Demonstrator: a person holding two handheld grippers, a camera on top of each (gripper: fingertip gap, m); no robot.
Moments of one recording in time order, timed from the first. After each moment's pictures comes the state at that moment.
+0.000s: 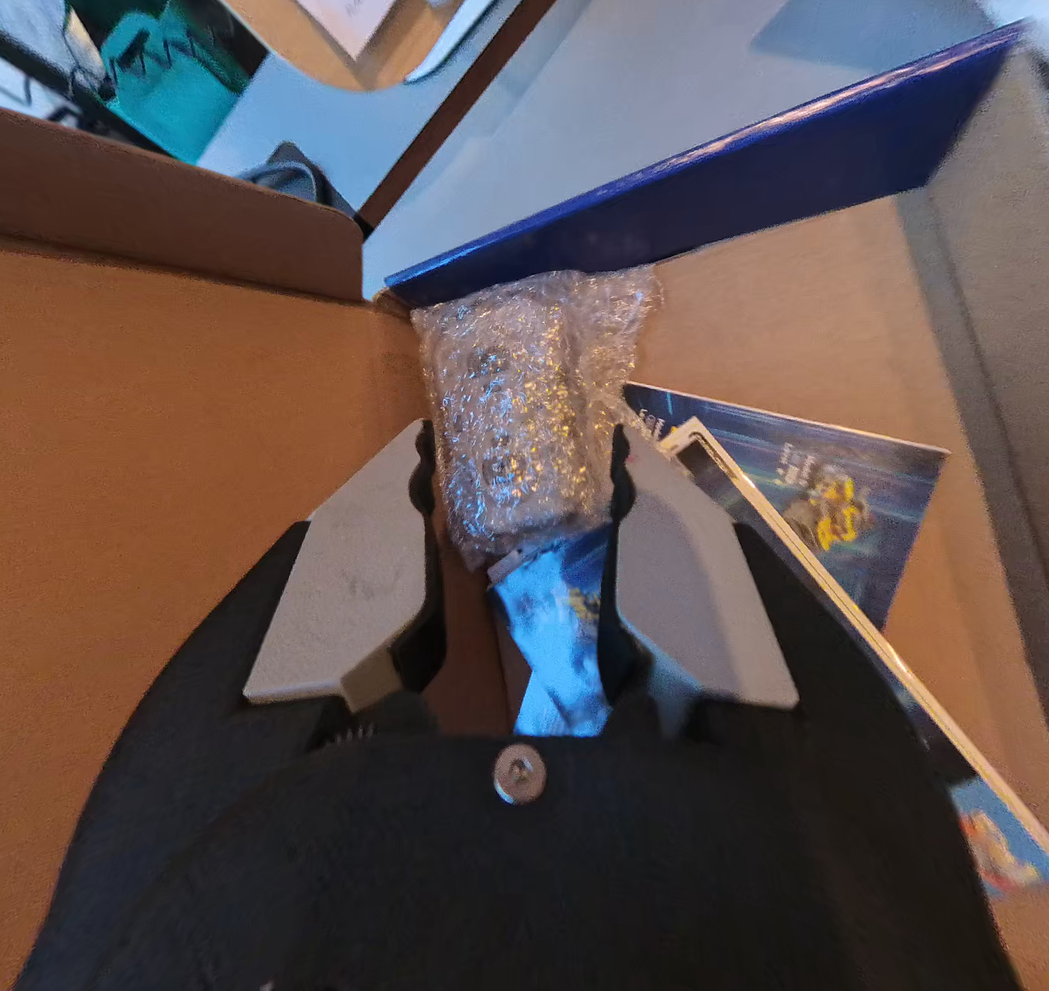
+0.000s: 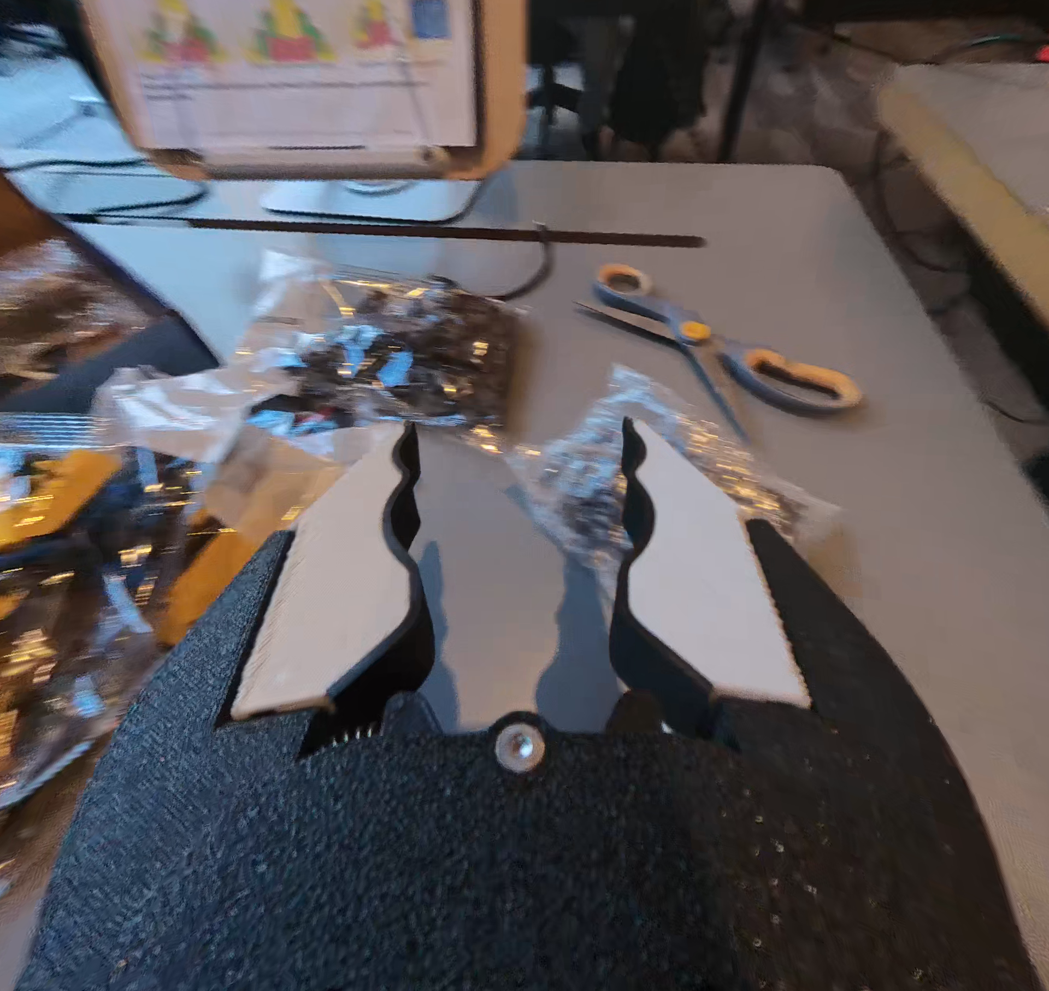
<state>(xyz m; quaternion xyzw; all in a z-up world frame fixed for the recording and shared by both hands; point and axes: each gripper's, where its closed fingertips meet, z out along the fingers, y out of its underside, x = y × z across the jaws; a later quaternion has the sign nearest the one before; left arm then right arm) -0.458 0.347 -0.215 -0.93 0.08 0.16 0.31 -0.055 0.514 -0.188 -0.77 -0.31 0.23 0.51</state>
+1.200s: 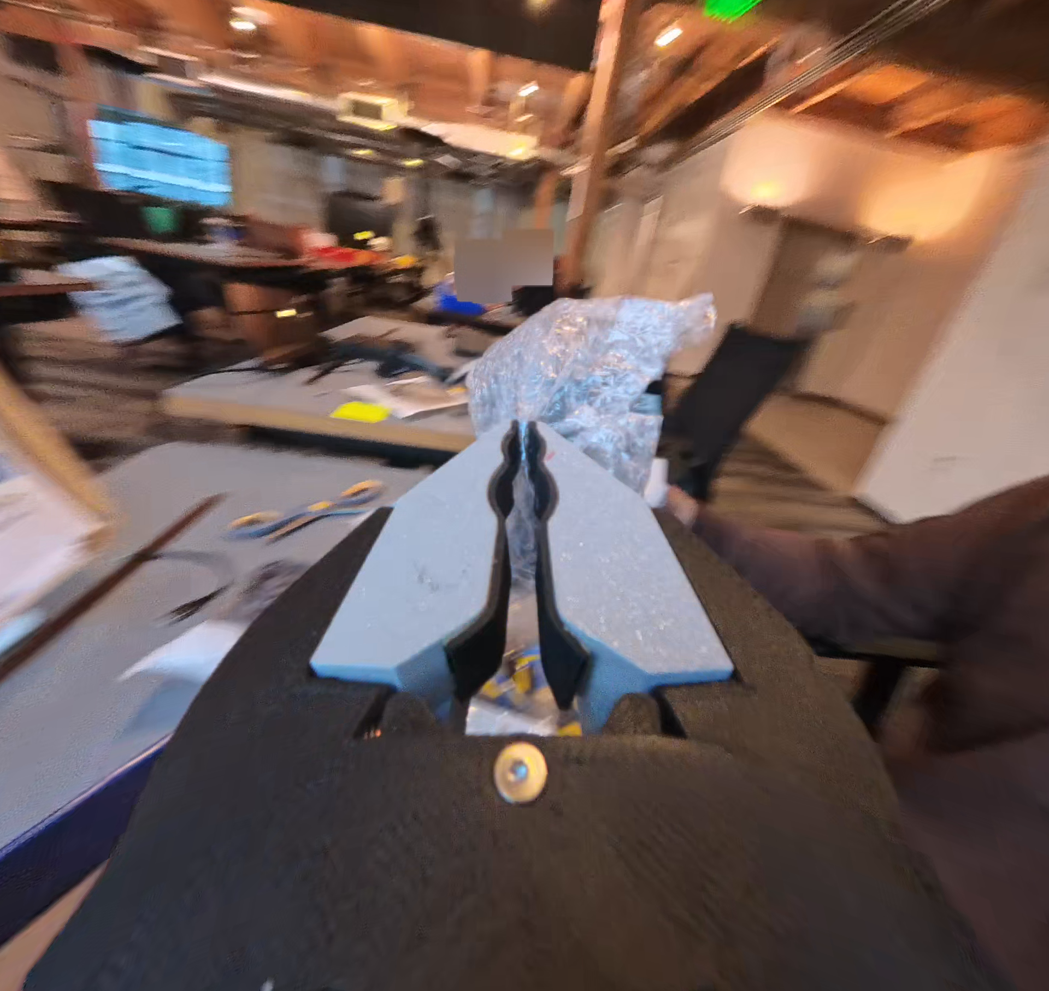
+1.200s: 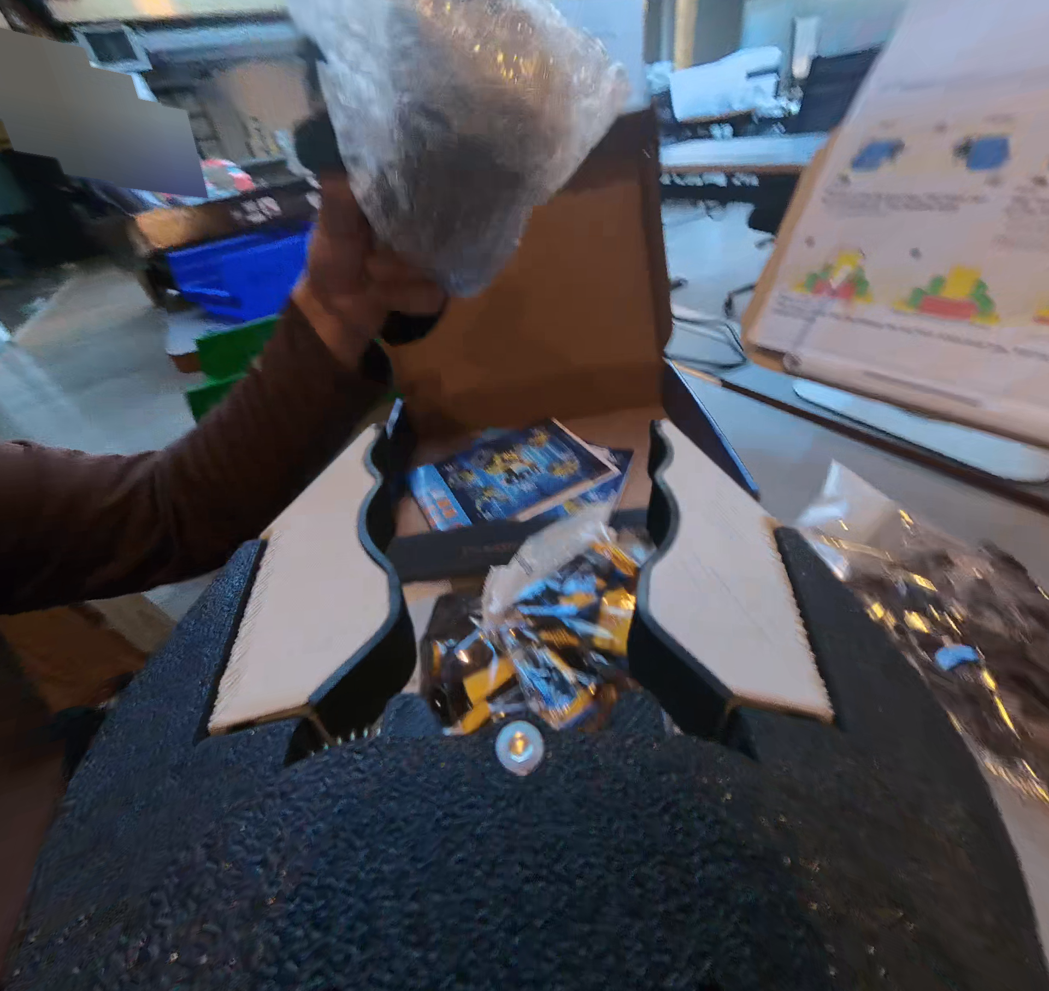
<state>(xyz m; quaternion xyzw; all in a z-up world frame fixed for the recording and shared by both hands) -0.275 0.279 0.023 -0.60 0.24 -0.41 0.65 -0.183 0.306 -0.074 -0.54 -0.50 0.52 0.42</state>
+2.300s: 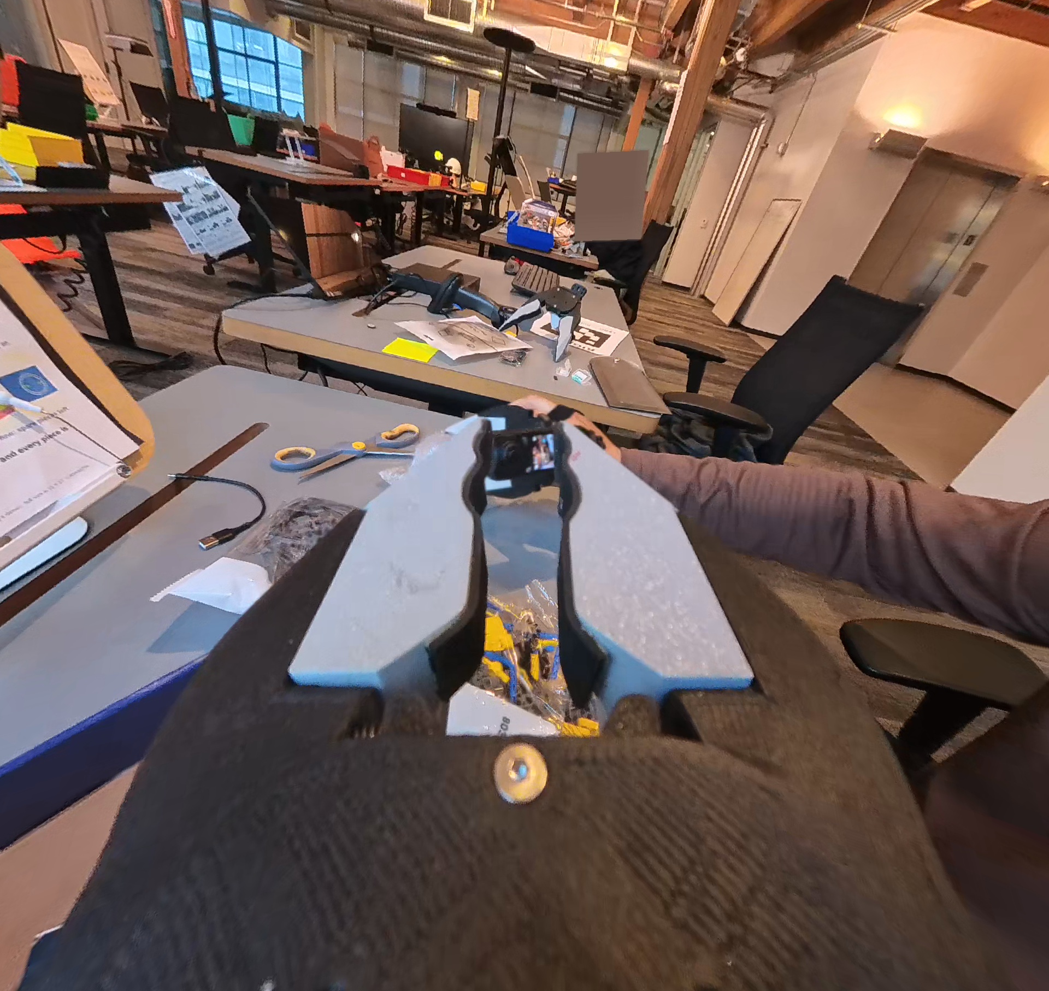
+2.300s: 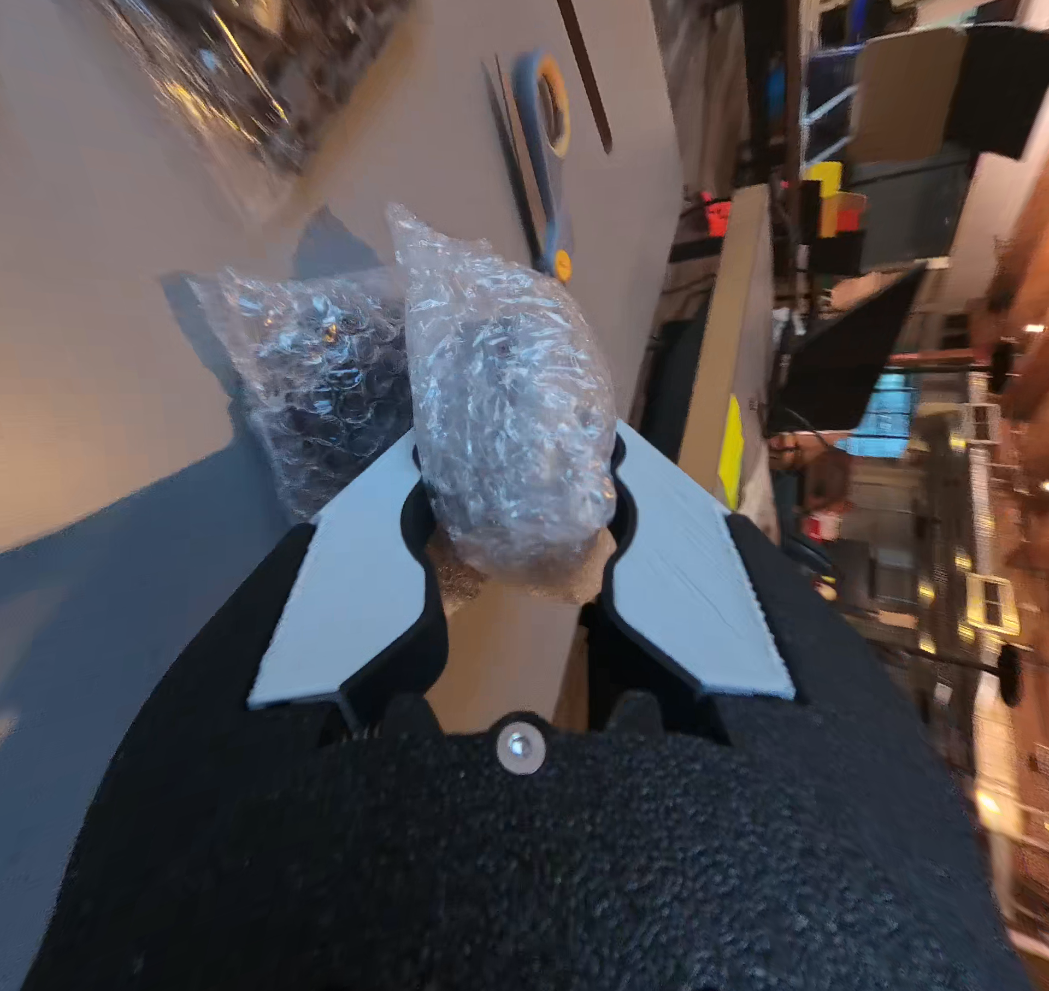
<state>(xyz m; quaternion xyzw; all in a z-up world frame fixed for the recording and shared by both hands) -0.247 0.306 0.001 -0.67 0.21 -0.34 0.62 -0.043 0.575 -0.234 -0.64 -0.59 -0.27 0.43</state>
